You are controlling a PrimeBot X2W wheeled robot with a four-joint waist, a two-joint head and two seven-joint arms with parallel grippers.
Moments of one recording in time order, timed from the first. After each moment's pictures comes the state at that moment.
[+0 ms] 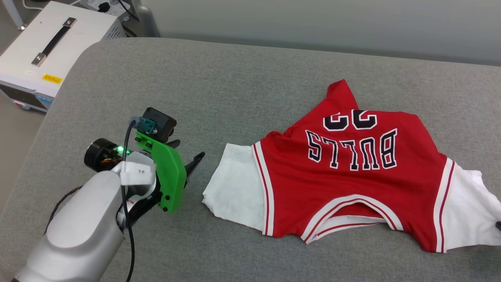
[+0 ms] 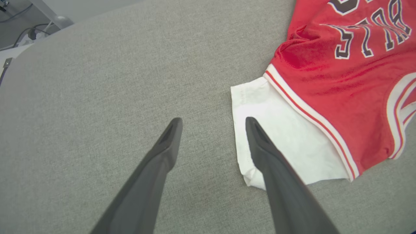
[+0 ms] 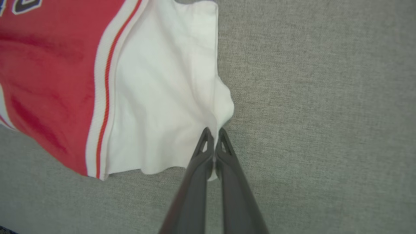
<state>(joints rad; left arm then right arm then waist) -0.57 0.50 -0.62 0.27 -0.64 -0.13 0.41 -0.10 -0.84 0.30 0.35 0.98 0.13 0.36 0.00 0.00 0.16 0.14</state>
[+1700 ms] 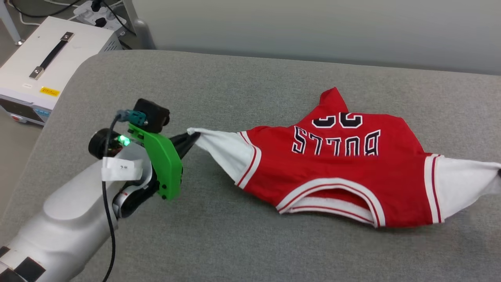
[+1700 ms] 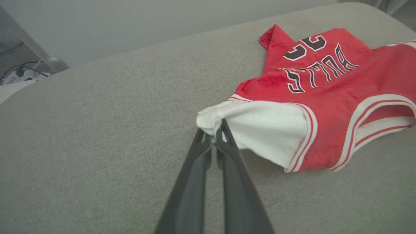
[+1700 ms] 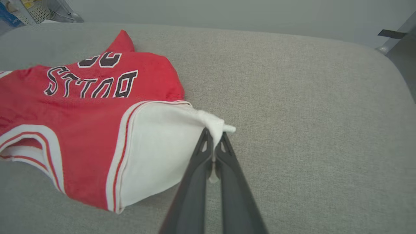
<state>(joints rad) -0.79 0.59 -1.03 0.42 -1.00 -0.12 0.11 -0.05 -0.70 0.02 0.07 0.78 0.13 0.37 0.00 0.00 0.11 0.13</state>
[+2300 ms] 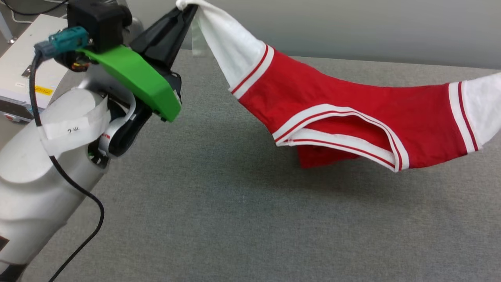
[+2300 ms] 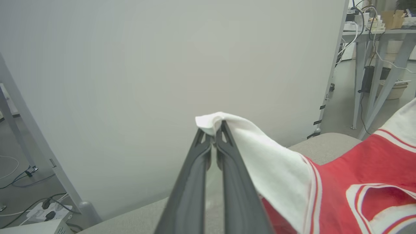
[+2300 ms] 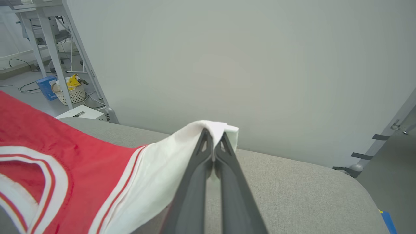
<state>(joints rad) -0.96 0.64 -0.83 0.08 -0.96 0.05 -0.07 -0.20 -0.67 -0.14 -0.22 0.74 0.13 0.33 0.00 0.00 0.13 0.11</state>
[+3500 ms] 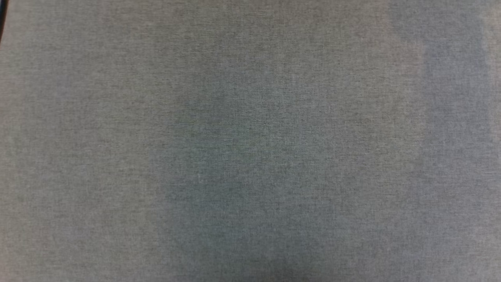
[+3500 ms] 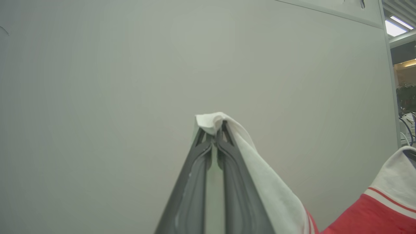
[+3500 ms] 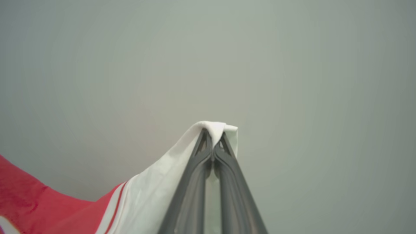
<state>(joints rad) -2.04 0.31 -0.62 0.76 -0.79 -0.07 -0.25 -1.82 -0.47 0.24 0.68 0.39 0.13 -0.10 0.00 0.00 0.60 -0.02</state>
